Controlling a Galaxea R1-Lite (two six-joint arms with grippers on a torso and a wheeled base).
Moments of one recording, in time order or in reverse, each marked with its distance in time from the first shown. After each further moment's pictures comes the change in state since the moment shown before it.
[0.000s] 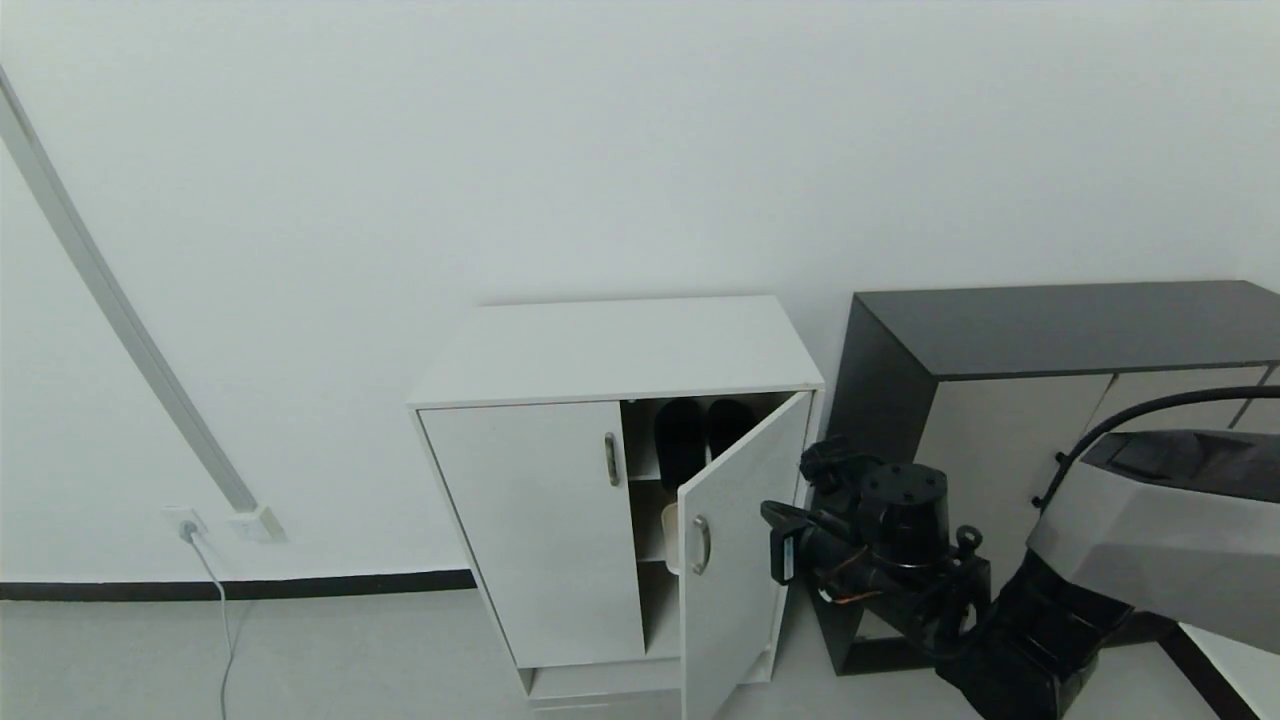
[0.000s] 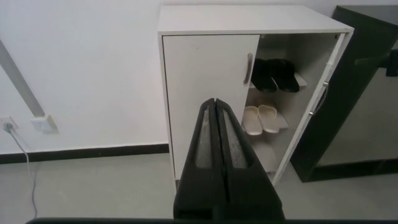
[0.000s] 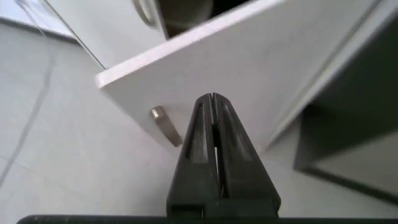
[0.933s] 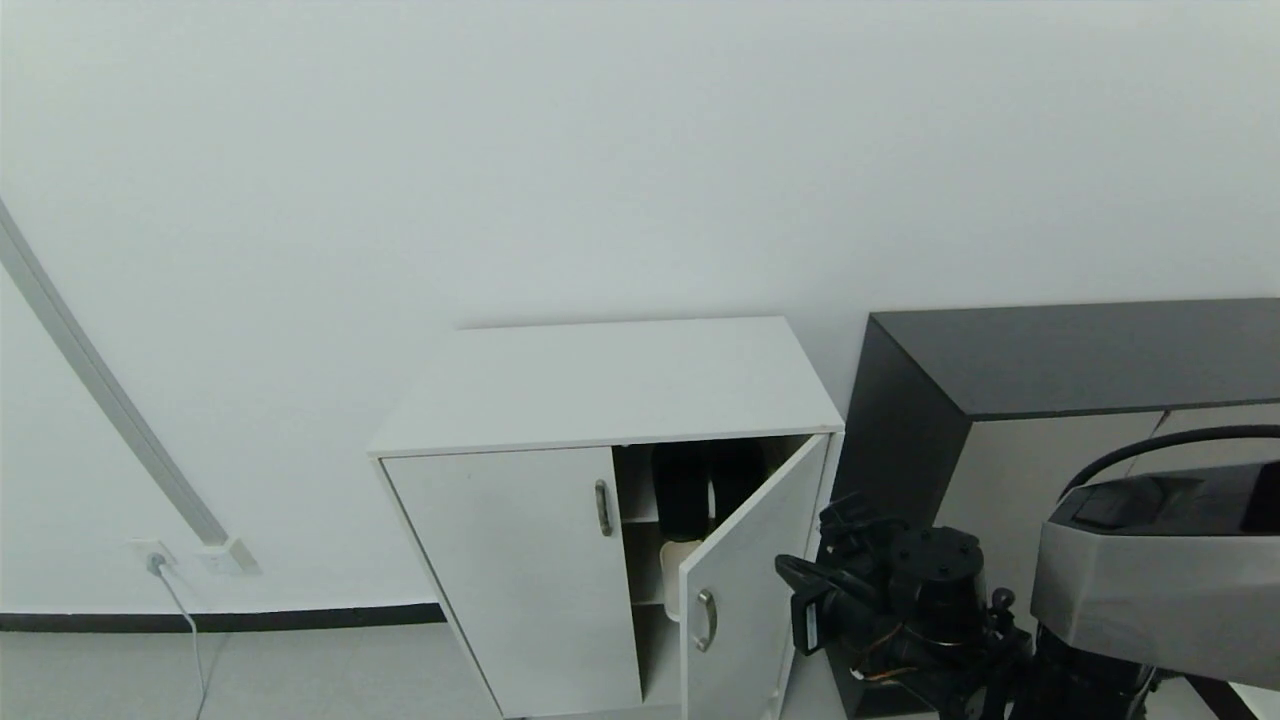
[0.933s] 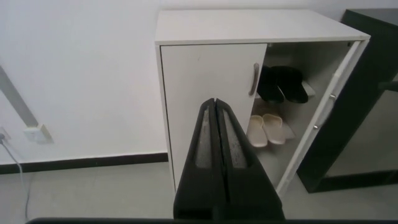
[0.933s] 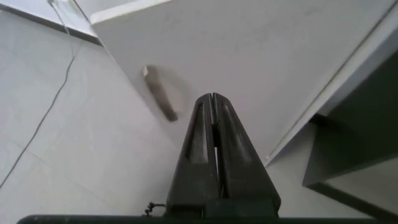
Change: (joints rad) left arm 0.000 0.000 0.000 0.000 -0.001 0.000; right arm 0.034 0.035 0.219 -0.213 0.001 -0.004
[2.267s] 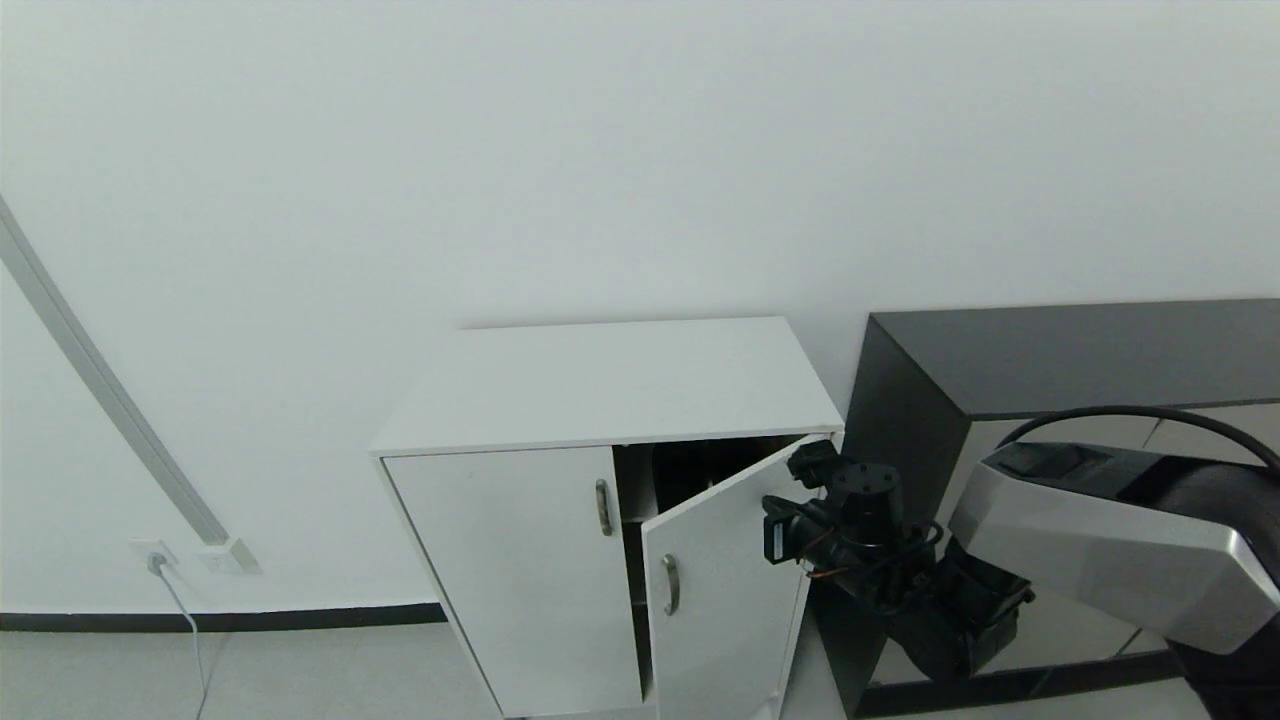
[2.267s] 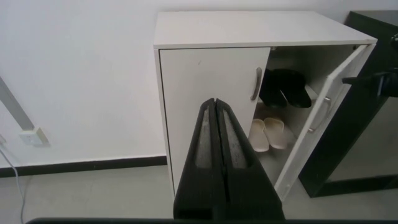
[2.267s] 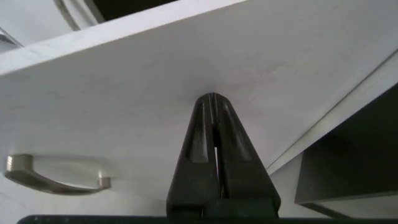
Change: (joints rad) left arm 0.000 0.000 0.000 0.000 0.000 -0.002; right arm -0.120 0.189 -0.468 0.260 -0.007 -0.002
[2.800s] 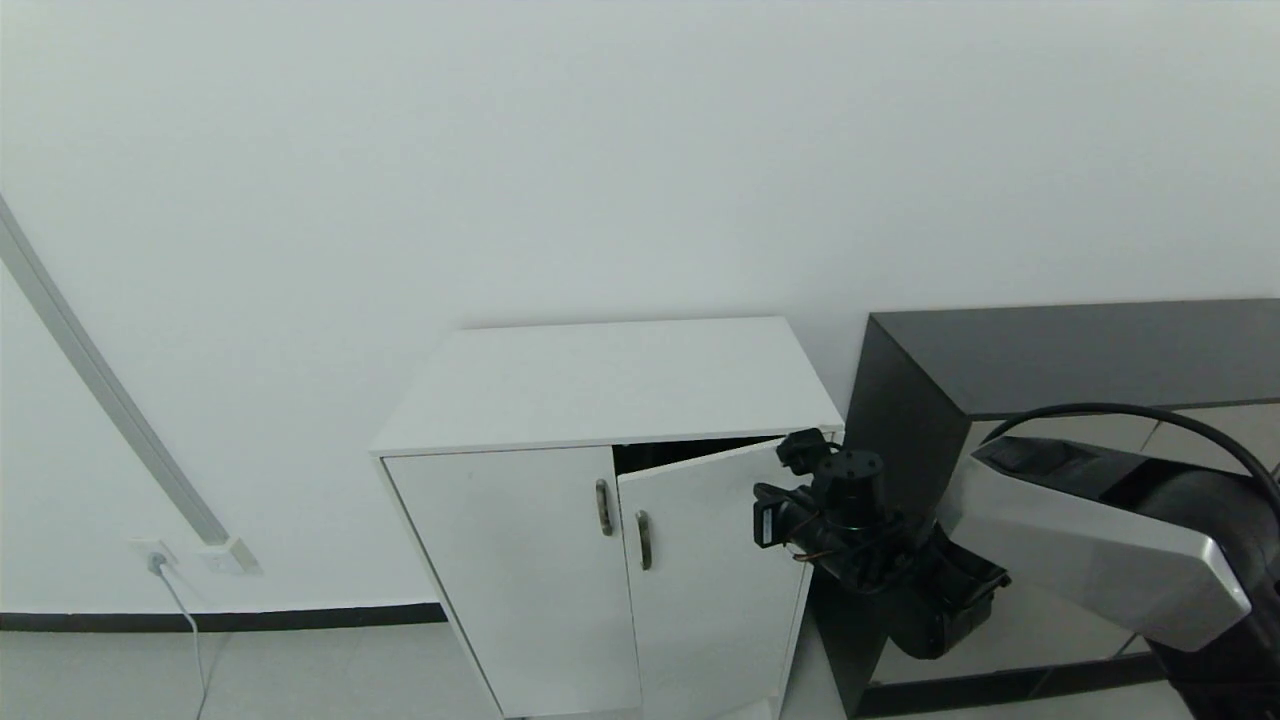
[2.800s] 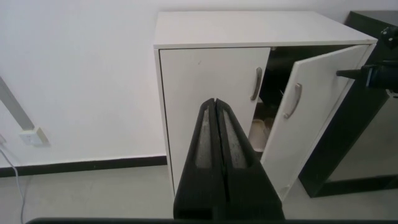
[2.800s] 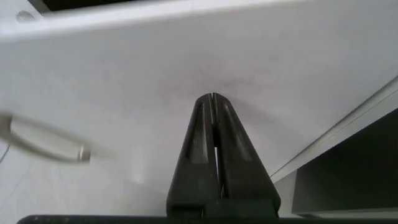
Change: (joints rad) left arm 0.000 0.000 0.000 0.000 0.001 -0.001; right arm -0.007 0.036 -0.118 0.066 -0.003 0.000
